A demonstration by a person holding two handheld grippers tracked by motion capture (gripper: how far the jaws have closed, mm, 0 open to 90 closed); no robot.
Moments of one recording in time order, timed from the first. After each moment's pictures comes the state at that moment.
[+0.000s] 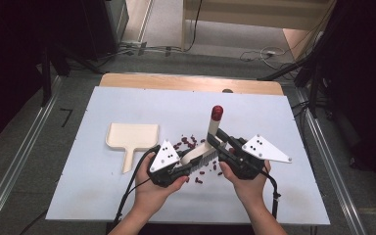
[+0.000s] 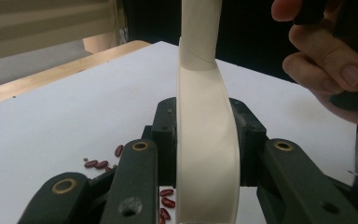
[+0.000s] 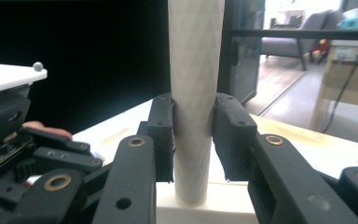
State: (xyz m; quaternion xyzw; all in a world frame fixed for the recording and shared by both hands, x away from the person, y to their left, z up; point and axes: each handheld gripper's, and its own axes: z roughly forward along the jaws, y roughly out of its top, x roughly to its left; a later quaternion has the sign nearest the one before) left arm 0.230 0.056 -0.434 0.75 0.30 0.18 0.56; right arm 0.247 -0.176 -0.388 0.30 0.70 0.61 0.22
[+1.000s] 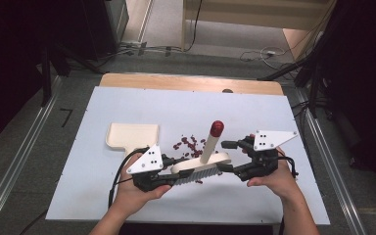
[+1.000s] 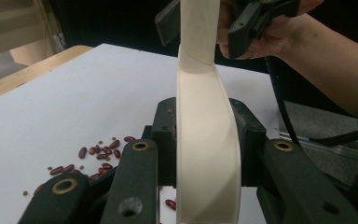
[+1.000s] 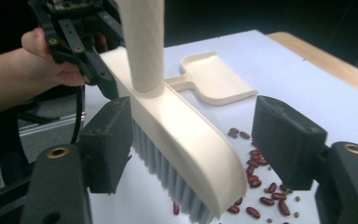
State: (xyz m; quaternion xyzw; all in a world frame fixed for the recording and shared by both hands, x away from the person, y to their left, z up) left arm 0.219 0.090 -0.422 0.79 0.18 0.11 0.58; right arm 0.286 -0.224 -0.396 0.10 0.84 0.53 0.02
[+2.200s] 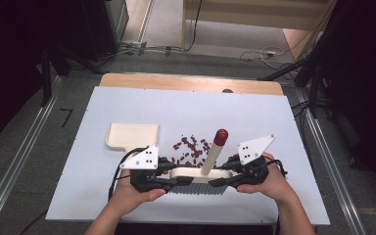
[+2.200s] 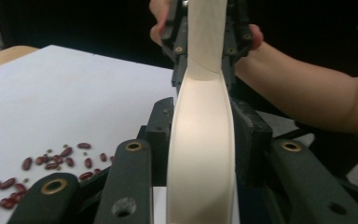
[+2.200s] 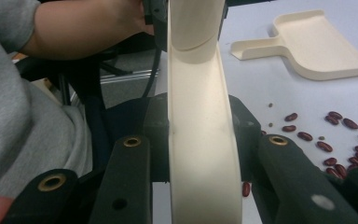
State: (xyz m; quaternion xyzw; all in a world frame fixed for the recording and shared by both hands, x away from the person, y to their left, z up) left arm 0.224 0.098 -0.428 0.78 0.15 0.04 0.60; right arm 0.279 -0.203 -0.411 0.00 0.88 0.47 -0.09
